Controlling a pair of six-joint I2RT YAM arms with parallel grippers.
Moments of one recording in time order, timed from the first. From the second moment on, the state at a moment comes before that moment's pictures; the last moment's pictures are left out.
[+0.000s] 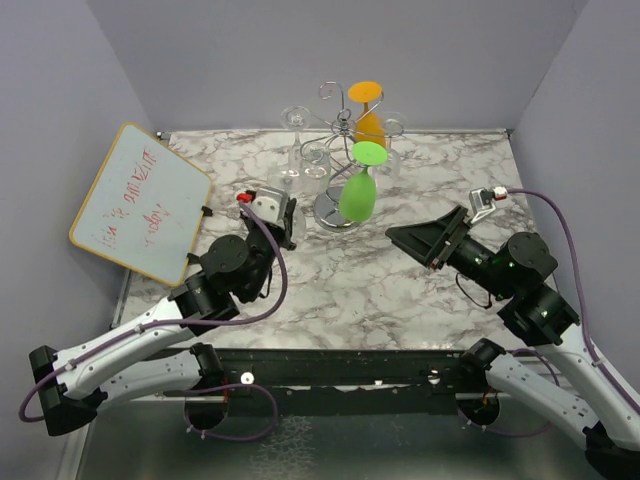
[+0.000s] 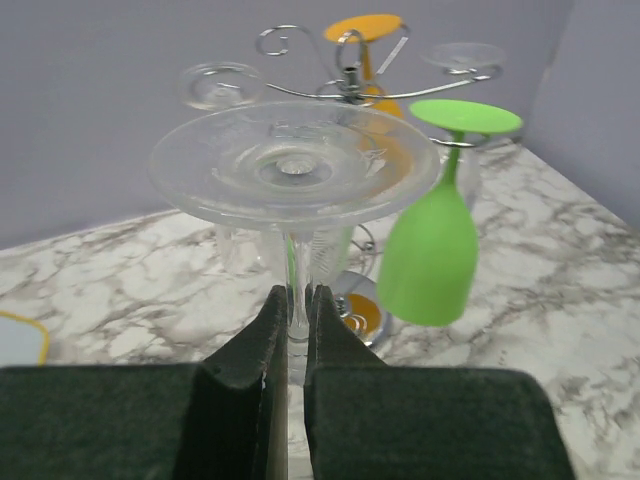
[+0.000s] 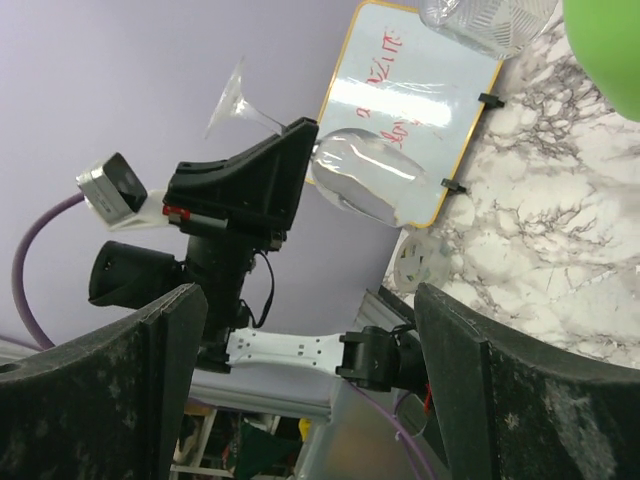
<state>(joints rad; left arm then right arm) -1.04 0.85 0.84 0.14 -0.61 0.06 0.65 0.63 0.84 -0.18 -0.21 1.12</state>
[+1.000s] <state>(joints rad) -0.07 1.63 1.36 0.33 0.37 -0.12 0.65 0.61 0.90 -0.24 -0.07 0.95</state>
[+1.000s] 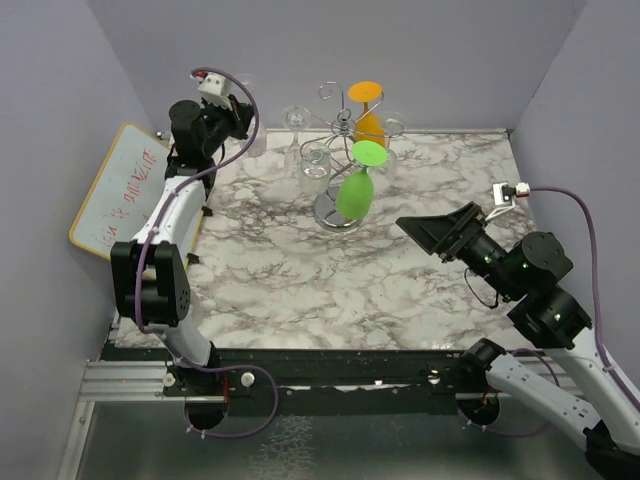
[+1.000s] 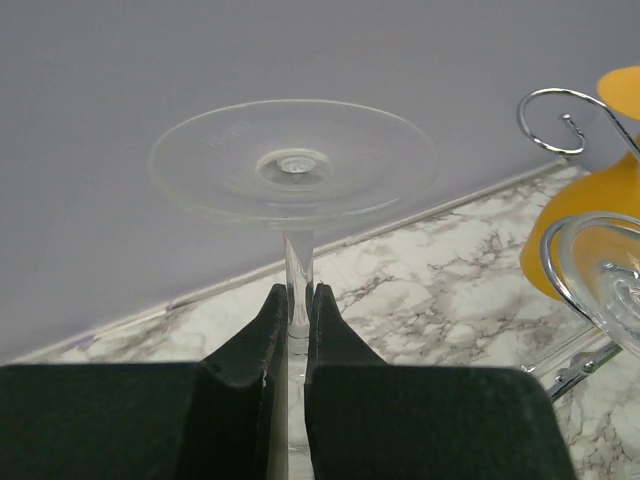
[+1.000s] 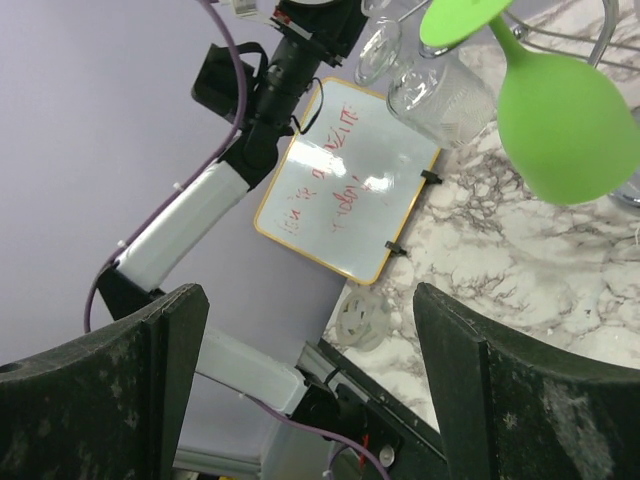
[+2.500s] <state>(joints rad) -0.14 2.33 1.99 1.12 1.19 -0.60 0.65 0.74 0.98 -0.26 -0.04 0.95</state>
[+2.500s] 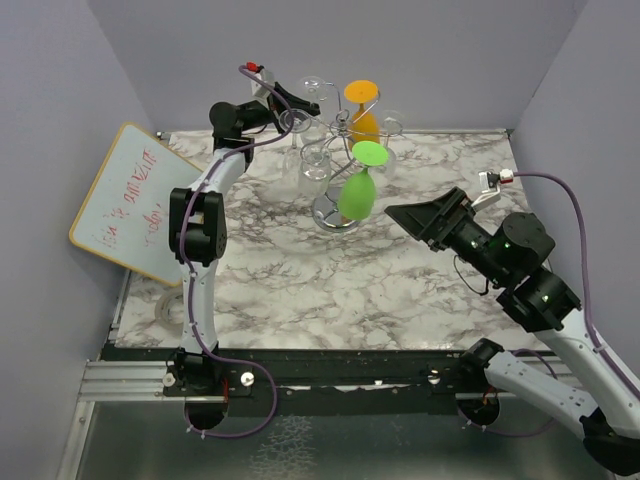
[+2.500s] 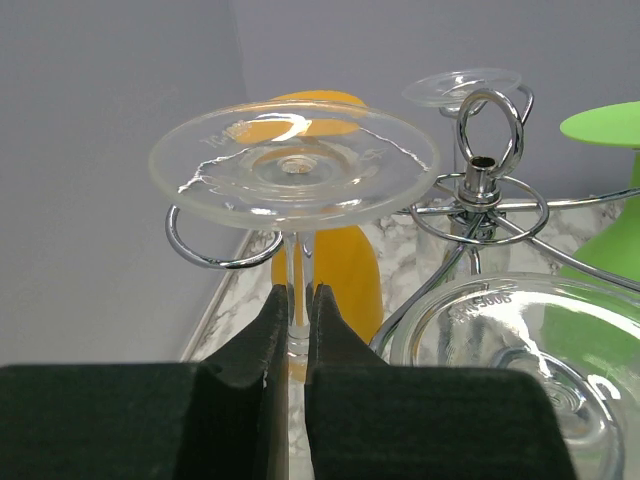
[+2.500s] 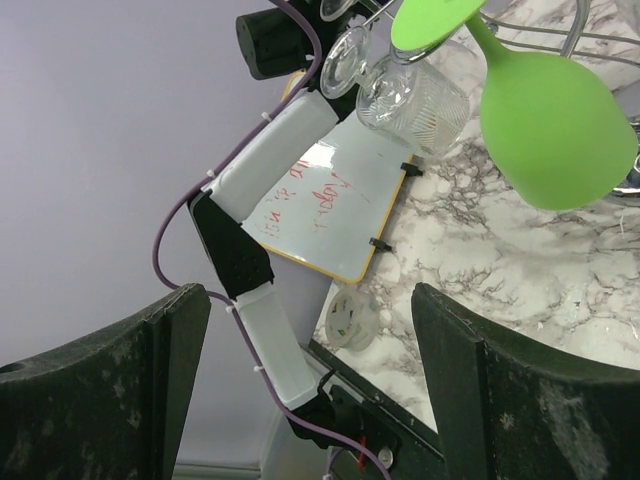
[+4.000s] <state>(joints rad) -0.19 2.49 2.20 1.13 1.21 -0.65 0.65 0.78 0.98 -0.26 -0.05 0.95</state>
